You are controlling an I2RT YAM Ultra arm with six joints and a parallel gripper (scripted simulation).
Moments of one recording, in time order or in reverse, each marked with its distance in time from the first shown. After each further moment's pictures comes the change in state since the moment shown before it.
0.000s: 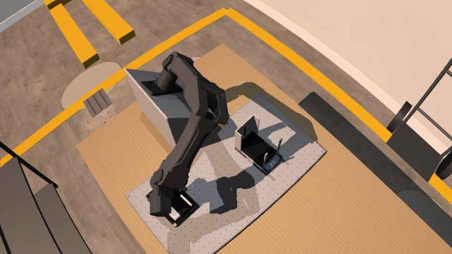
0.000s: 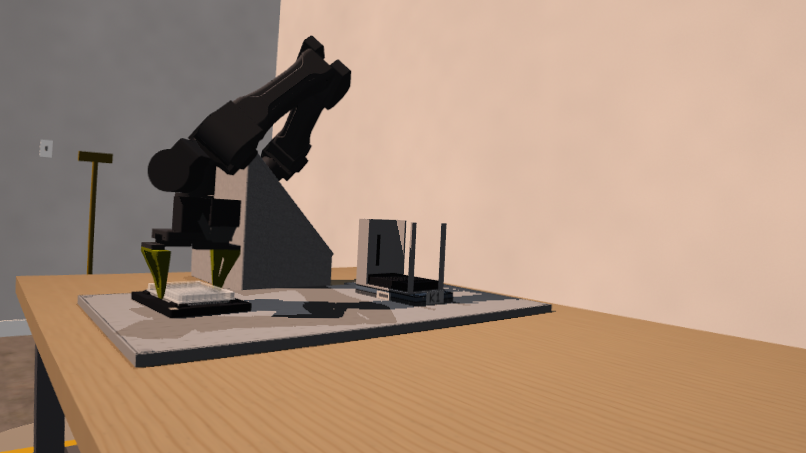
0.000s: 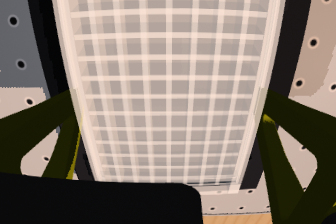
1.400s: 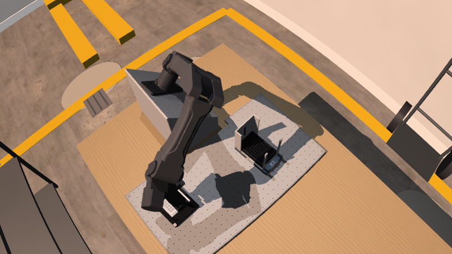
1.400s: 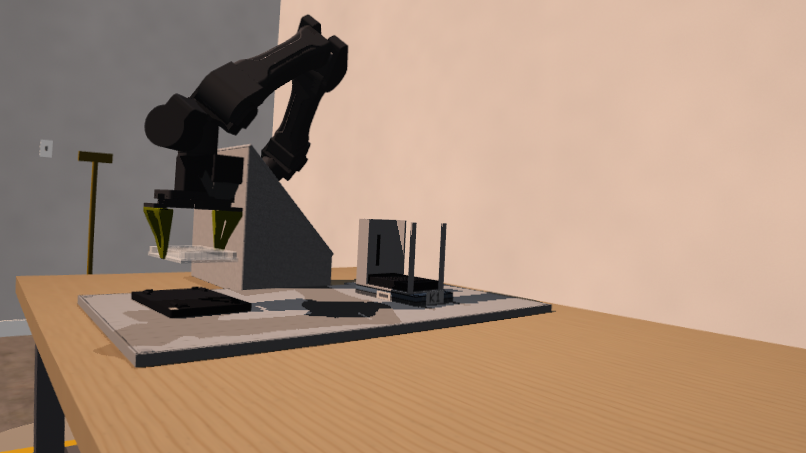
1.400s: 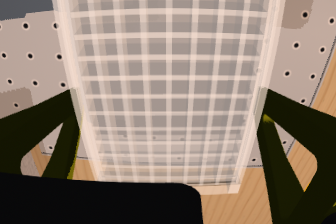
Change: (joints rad) arm -0.105 -0.100 0.024 -0.182 0.046 -0.111
